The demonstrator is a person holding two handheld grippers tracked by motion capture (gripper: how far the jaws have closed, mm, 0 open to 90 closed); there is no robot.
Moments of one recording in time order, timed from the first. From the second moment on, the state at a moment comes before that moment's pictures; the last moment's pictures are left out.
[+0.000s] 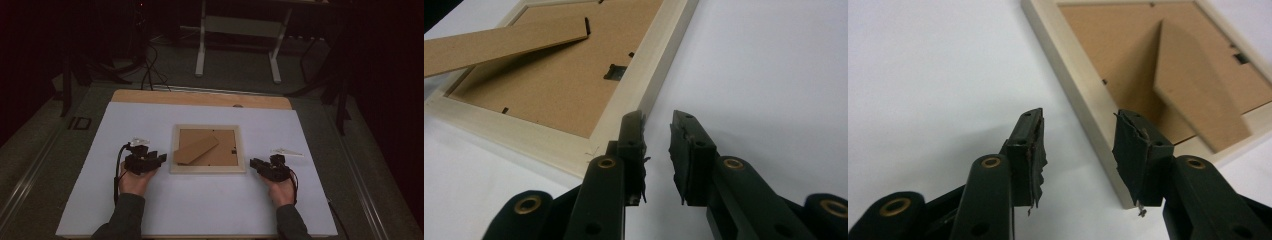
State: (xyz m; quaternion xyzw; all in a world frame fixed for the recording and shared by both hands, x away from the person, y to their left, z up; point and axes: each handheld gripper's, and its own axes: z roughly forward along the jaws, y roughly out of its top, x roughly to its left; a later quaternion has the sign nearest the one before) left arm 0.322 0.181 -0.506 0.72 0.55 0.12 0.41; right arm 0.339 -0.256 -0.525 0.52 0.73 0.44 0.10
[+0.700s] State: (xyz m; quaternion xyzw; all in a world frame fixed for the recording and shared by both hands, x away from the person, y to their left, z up) left arm 0.343 0.154 -0.454 0.75 0.49 0.13 0.42; right arm 0.336 -0.265 -0.516 0.52 0.71 0.46 0.09
